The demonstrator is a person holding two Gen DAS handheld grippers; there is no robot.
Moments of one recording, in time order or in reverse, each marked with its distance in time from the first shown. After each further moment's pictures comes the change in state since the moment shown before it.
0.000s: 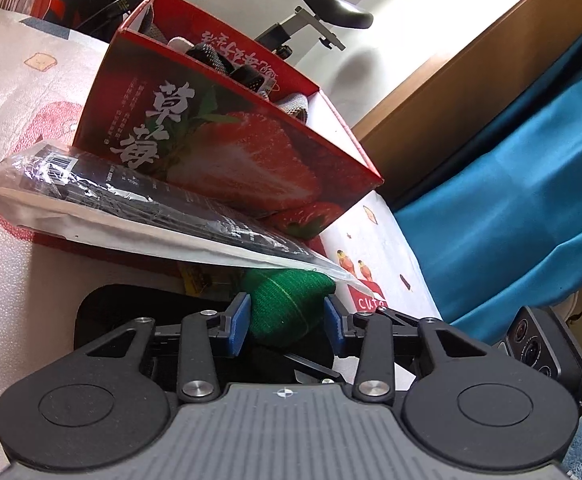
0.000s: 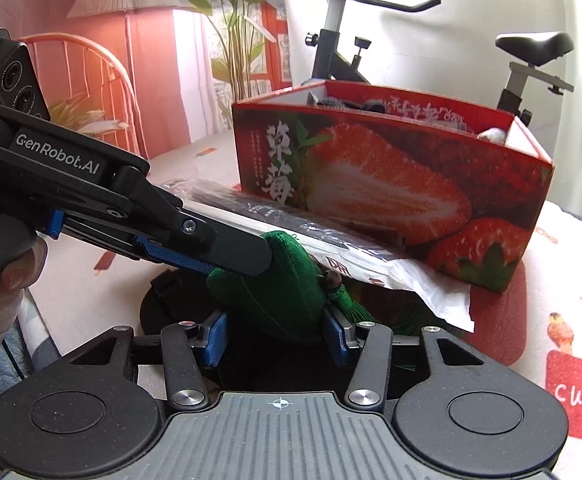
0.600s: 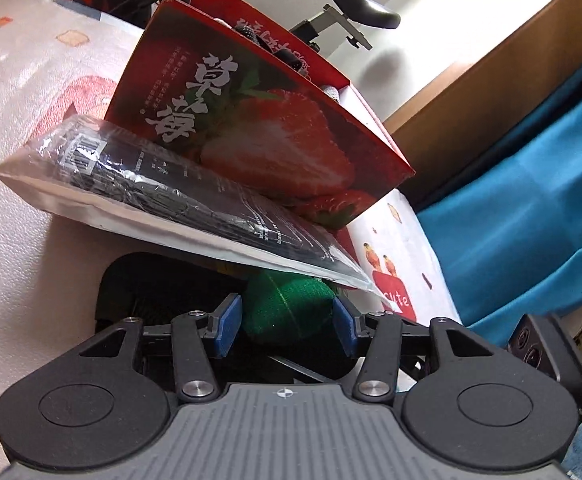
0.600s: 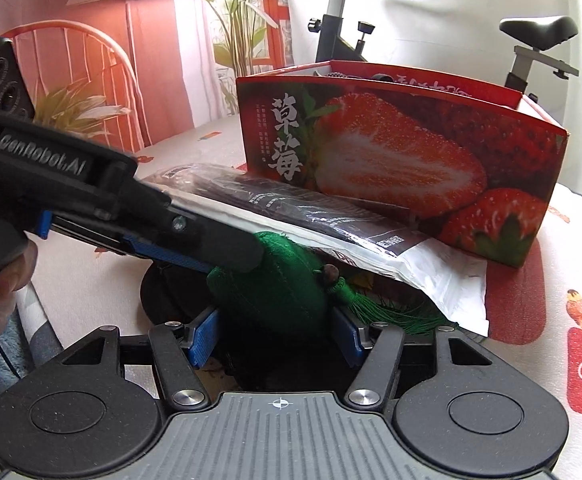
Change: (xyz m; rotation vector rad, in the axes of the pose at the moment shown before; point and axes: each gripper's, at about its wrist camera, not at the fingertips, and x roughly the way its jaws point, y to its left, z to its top) left arm 0.011 0.020 -0.017 -0.072 0.007 0.050; right arm 0.018 0.000 -0.017 0.015 0.035 0.019
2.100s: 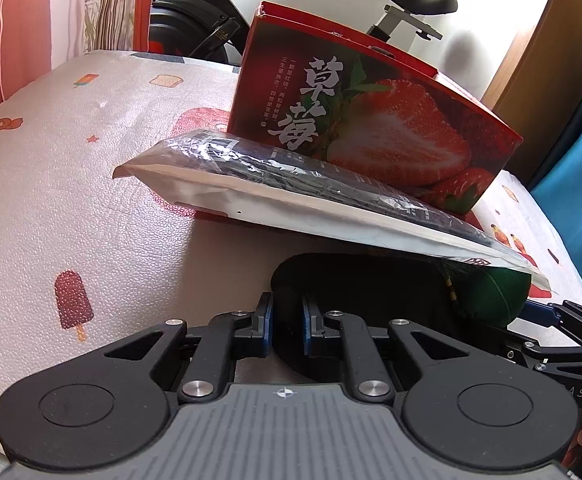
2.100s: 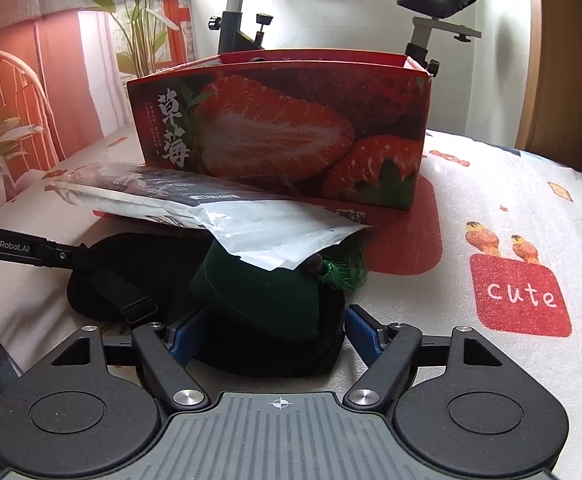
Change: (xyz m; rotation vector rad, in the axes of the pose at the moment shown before) left arm -0.027 0.012 -0.017 0.177 -0.063 0.407; right arm -0.031 -0.033 -0.030 0.153 0.003 -0.216
